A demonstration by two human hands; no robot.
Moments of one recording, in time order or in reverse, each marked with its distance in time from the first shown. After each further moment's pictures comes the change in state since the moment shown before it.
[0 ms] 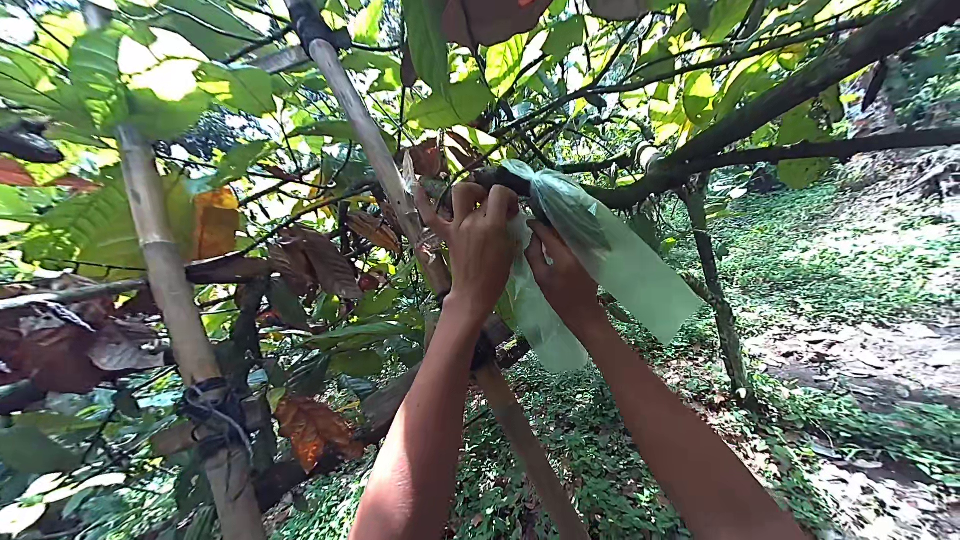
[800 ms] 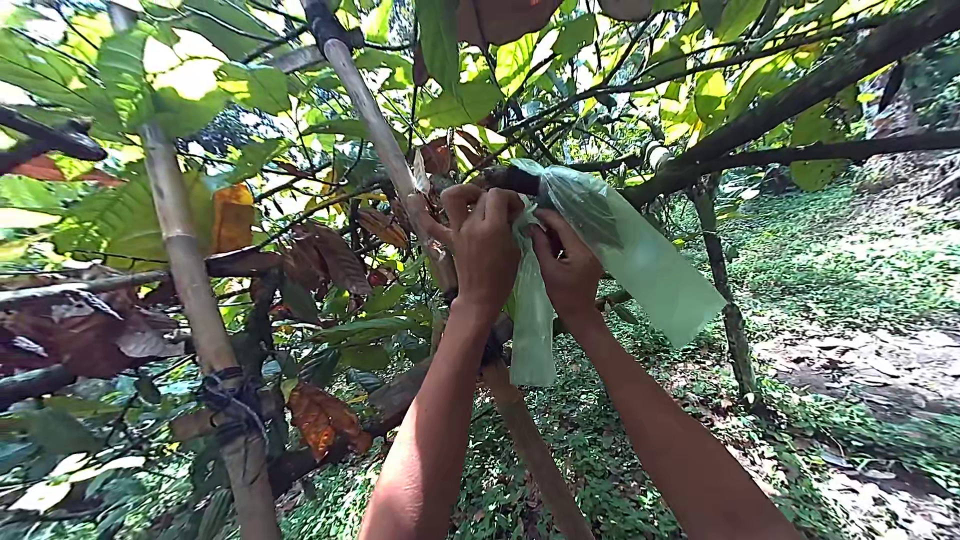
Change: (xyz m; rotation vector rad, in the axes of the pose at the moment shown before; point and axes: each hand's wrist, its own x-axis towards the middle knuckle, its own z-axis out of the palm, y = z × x) left_hand -0.004 0.004 -0.008 -0.034 0.076 -0.074; right_hand 0.000 -0.027 -0.020 0.217 -0.073 0.207
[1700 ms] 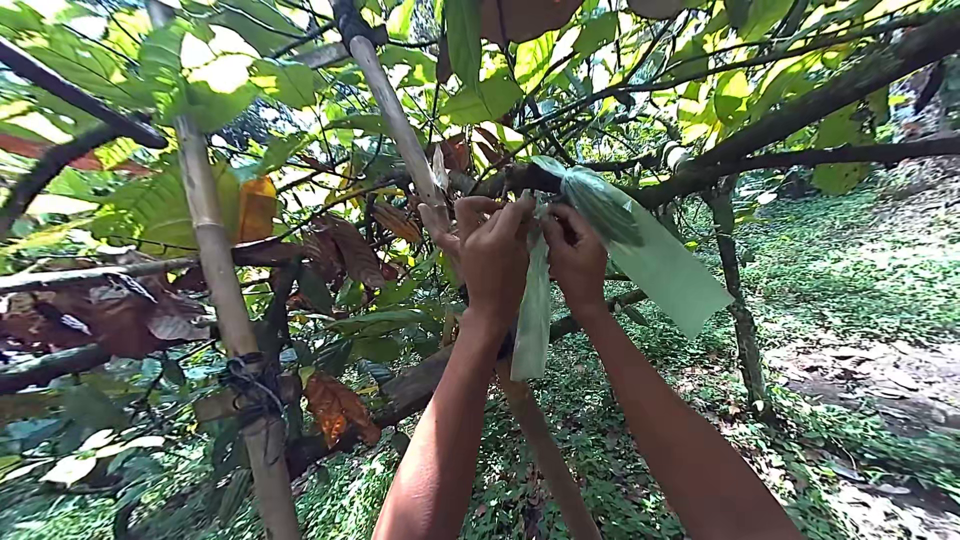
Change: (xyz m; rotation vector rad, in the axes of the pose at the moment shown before) left_hand -0.014 -0.005 -0.012 -0.072 0.059 -0.042; right_hand 0.019 0.001 0.023 0.292 0.009 0.253
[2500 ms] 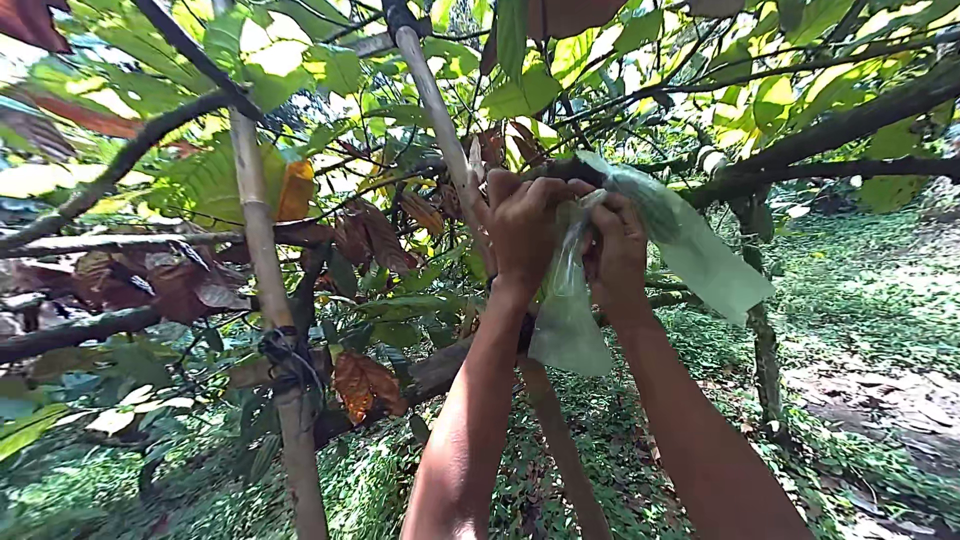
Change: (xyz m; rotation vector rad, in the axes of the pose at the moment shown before) left_hand 0.017 -0.018 0.013 -0.023 0.138 0.033; right_hand 0.000 -0.007 -0.003 0.598 -0.153 -0.023
